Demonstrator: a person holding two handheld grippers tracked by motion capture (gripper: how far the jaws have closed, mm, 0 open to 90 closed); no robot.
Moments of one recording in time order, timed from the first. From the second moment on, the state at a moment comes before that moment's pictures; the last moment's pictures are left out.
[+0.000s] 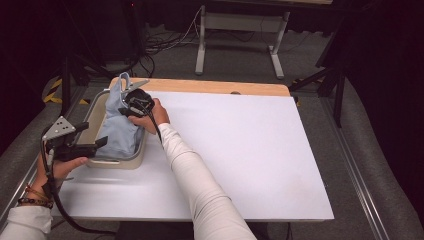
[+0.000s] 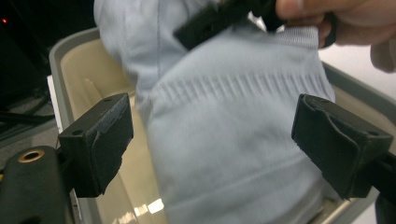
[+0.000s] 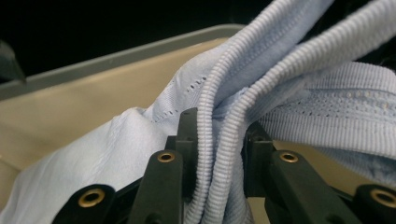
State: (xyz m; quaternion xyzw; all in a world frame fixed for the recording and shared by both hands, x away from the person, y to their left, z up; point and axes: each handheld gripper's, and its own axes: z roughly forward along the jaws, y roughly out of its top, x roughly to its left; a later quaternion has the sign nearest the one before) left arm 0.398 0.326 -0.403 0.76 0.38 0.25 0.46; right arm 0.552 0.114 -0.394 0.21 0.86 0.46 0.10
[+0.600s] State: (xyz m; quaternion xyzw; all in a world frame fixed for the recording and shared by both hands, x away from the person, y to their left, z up) left arm 0.414 0.306 -0.377 0.77 0.37 0.28 0.45; right arm 0.552 0.109 -0.403 0.21 0.89 0.40 0.11
